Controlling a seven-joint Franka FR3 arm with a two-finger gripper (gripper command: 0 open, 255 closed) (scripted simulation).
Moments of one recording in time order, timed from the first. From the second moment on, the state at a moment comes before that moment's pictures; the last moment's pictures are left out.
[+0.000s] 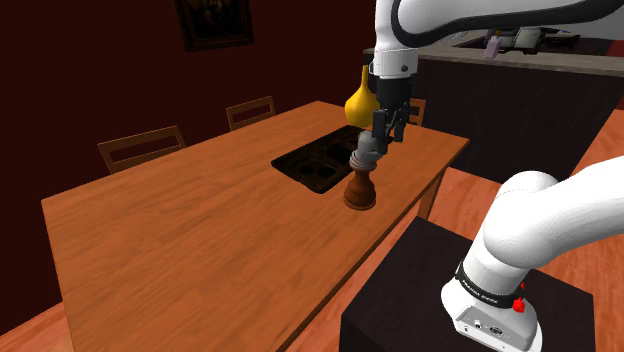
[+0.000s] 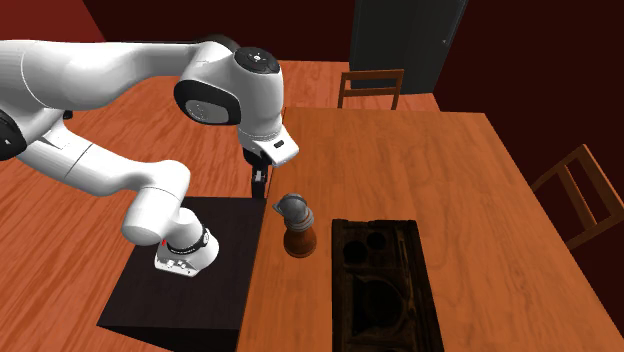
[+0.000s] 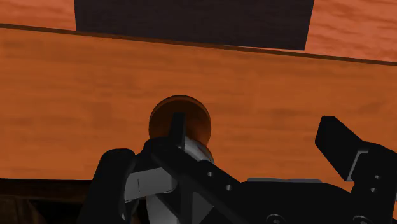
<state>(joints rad) -0.02 -0.74 0.01 -2.40 0.07 1.52 -0.06</state>
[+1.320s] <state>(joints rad) -0.07 -0.75 0.08 -2.55 -0.11 1.90 -0.03</state>
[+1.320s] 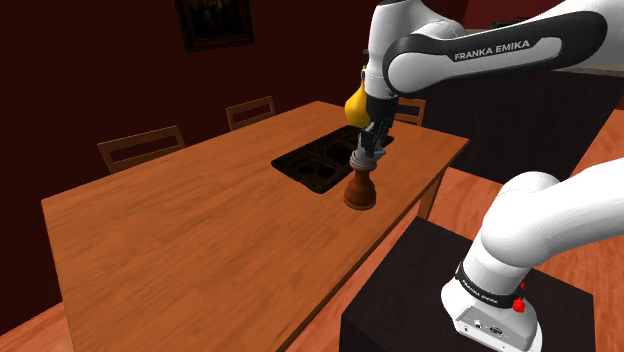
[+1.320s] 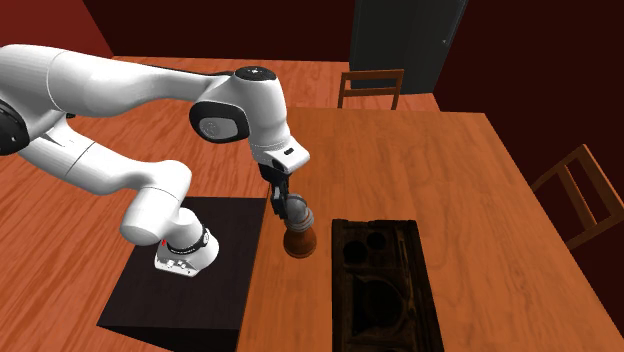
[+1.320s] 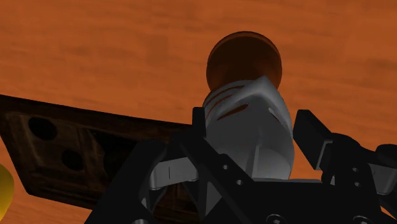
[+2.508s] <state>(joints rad) -0.07 -0.74 0.08 -2.40 -0.11 1.75 -0.05</state>
